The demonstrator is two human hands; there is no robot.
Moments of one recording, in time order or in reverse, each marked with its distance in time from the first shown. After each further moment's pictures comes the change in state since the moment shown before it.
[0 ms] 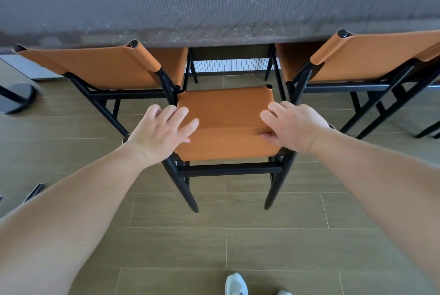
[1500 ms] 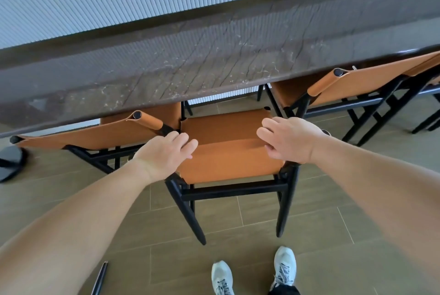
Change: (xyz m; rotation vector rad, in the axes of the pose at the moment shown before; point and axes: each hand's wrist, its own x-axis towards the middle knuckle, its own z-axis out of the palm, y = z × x) left_hand 0.095 -0.147 0.035 -0.147 -0.010 0.256; right_hand 0.109 0.056 -0.053 0.099 0.006 -0.011
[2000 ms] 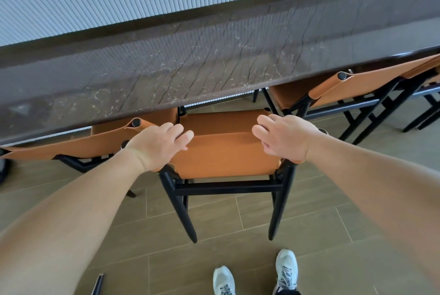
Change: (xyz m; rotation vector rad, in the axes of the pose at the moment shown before) left_hand 0.012 -0.059 0.017 0.031 -0.026 0.042; right_hand 0.042 0.000 0.000 -0.090 0.009 0.013
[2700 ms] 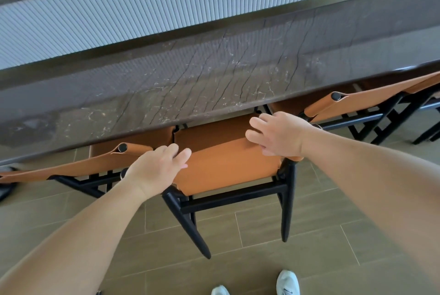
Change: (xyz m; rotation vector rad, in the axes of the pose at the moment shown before) left_hand 0.048 0.021 -0.016 -0.216 -0.026 -0.189; right_hand 0.019 0.086 0.015 -0.195 0.022 -0.119
